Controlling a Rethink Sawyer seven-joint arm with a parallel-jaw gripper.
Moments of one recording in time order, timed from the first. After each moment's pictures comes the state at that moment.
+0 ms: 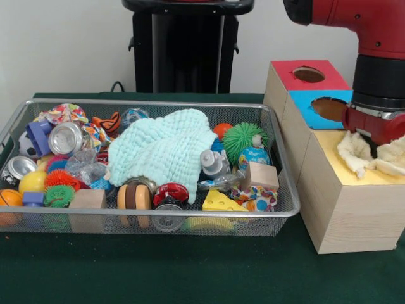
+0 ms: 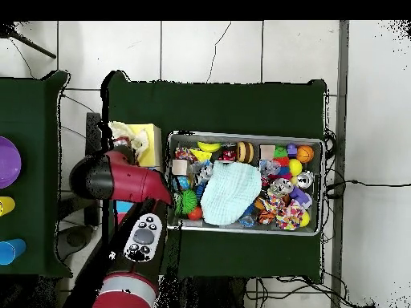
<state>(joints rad) 0.30 -0.40 -0.23 1.51 0.47 0.19 2.81</state>
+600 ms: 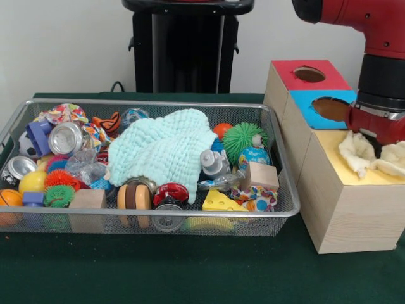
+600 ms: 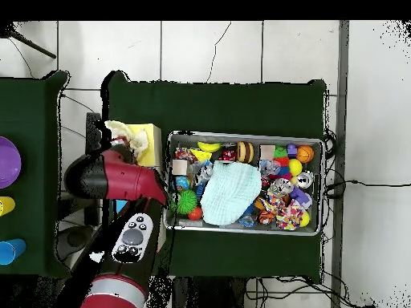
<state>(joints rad) 0.35 -0.36 -0.29 1.45 0.46 0.25 2.81</state>
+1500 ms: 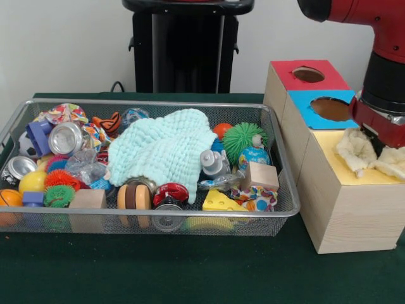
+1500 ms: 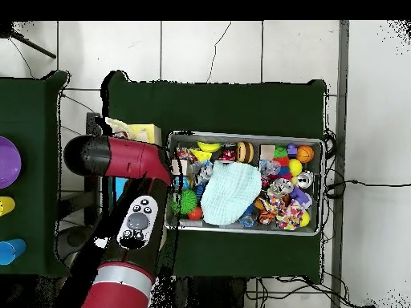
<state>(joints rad) 0.31 -0.33 -0.32 1.30 0.46 0.61 2.81</state>
